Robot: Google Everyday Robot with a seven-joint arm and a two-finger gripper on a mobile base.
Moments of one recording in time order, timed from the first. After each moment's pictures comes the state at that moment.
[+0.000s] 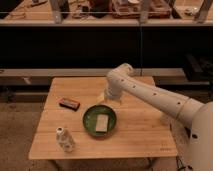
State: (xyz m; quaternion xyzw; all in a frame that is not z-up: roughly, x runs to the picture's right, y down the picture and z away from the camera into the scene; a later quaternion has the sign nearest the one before) arm 0.033 0.087 0.849 -0.12 -0.28 -0.69 0.66
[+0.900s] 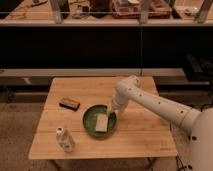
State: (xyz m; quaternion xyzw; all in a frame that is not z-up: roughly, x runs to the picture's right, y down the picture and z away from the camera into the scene) arm 0.057 0.141 0.878 -0.14 -0.31 -0.66 0.67
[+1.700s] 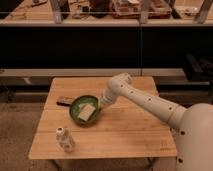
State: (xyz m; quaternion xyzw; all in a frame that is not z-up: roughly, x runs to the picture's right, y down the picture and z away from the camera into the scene) arm -0.020 0.105 0.905 -0.07 -0.35 -0.63 0.69
